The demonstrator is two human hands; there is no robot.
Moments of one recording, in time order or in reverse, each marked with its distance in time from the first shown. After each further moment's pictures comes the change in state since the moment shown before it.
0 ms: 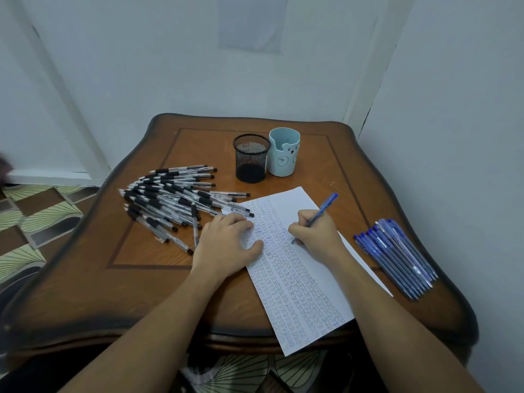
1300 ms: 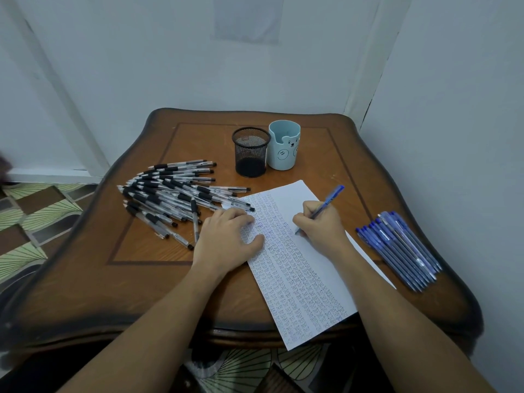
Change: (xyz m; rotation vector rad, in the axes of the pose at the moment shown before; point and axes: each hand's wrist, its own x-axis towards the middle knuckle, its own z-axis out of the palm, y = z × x) left_hand 0.001 -0.002 0.002 -0.006 0.019 0.015; right_hand -0.003 -0.006 -0.002 0.001 0.039 0.003
